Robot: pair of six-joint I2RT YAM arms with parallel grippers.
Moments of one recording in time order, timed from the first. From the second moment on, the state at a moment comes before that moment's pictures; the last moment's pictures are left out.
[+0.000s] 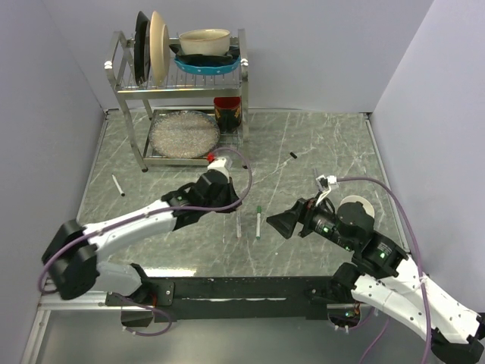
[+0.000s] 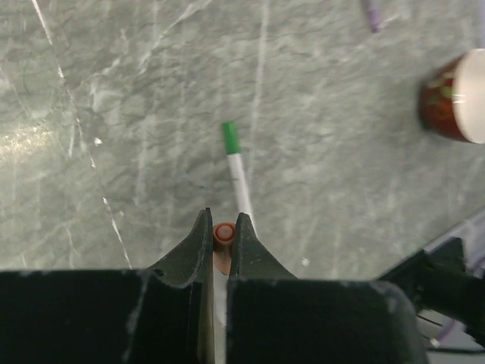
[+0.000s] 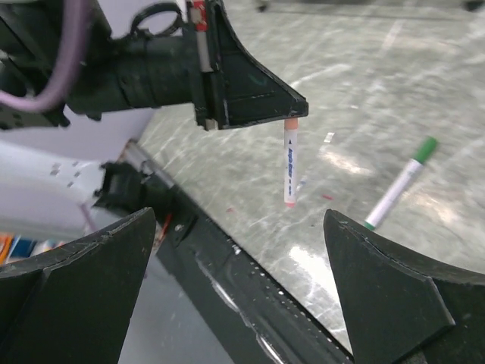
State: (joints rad) left arm -0.88 1.31 0.90 -0.21 -0.15 -0.73; right arm 0.80 0.50 0.64 -0.38 -0.07 0.67
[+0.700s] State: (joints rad) left arm -0.83 1.79 1.06 -0.16 -0.06 -0.76; right arm 0.80 0.54 0.74 -0.56 0.10 0.73
